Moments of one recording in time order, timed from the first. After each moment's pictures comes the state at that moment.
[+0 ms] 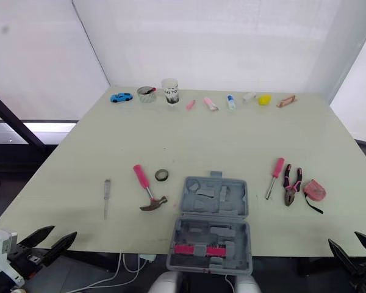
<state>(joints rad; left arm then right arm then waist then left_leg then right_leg) 0.44 0.57 0.68 0.10 -0.53 0.12 -1.01 0.56 -0.47 -0.60 0.04 0.55 -0.09 0.90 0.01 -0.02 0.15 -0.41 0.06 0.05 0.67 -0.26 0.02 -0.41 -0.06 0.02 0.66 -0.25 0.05</state>
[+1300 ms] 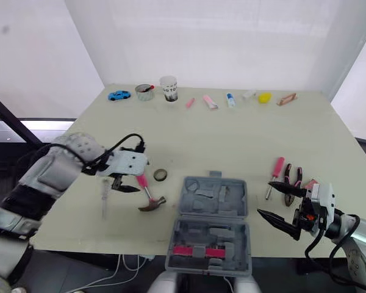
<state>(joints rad) -0.80 0.88 -0.43 0.20 0.30 0.09 -1.39 0.09 -0.60 -0.23 -0.14 0.62 0.04 1.20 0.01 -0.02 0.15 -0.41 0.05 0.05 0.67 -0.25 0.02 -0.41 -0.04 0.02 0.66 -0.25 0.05</state>
